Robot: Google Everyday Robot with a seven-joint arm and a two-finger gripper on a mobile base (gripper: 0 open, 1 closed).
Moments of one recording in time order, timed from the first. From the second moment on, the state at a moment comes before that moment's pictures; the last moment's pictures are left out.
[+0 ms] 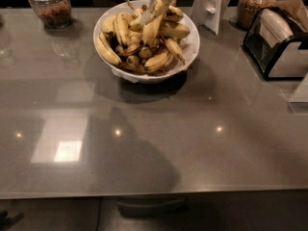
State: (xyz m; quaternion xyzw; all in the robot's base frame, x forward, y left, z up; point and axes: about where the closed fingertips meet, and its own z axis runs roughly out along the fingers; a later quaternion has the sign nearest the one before) arm 0.552 0.040 1.071 -0.90 0.11 -0.21 0.36
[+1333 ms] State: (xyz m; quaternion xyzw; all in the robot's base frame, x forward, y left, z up) arm 0.619 0.011 1.042 -0.92 0.13 -0.27 0.23
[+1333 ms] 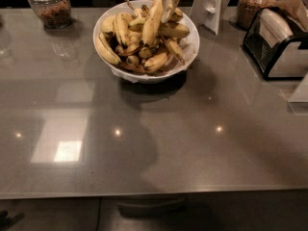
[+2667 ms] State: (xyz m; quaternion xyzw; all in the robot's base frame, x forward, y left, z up) arm 0.644 -0.003 1.004 -0.93 0.19 -0.23 0.22
